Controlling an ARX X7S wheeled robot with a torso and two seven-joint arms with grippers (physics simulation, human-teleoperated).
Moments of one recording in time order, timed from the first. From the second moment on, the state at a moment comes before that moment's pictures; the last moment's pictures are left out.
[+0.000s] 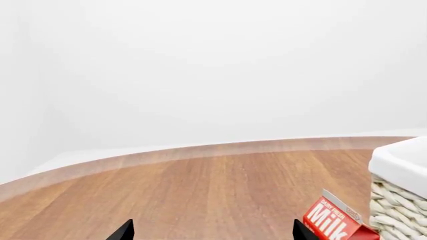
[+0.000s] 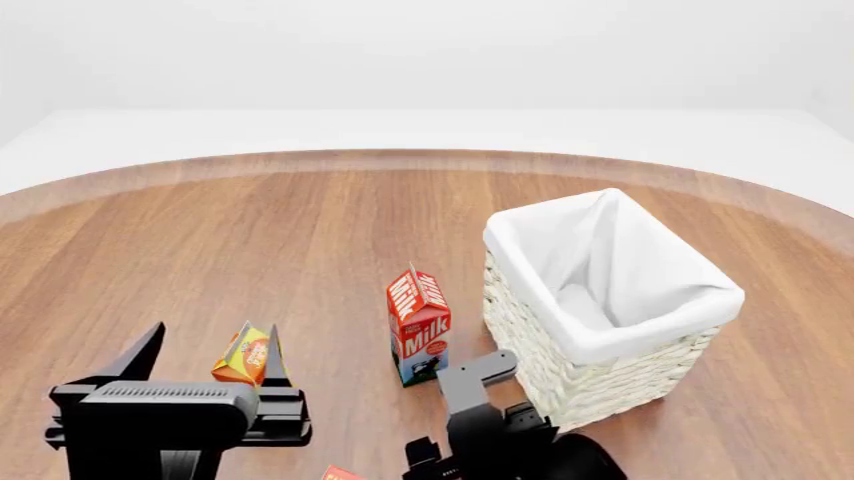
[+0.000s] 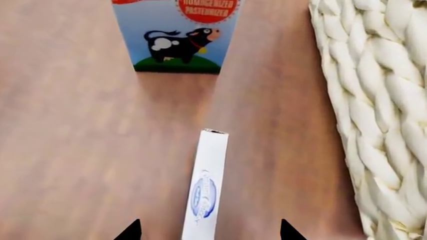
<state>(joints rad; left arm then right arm) 0.09 -0.35 0.06 0.96 -0.32 -0.76 -0.39 0.55 0.12 -0.62 0.19 0.76 1.09 0.63</state>
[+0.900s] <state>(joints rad) 0.09 -0.36 0.08 0.96 -0.35 -0.75 -0.41 0.54 0.17 -0.59 0.06 0.90 1.14 0.70</state>
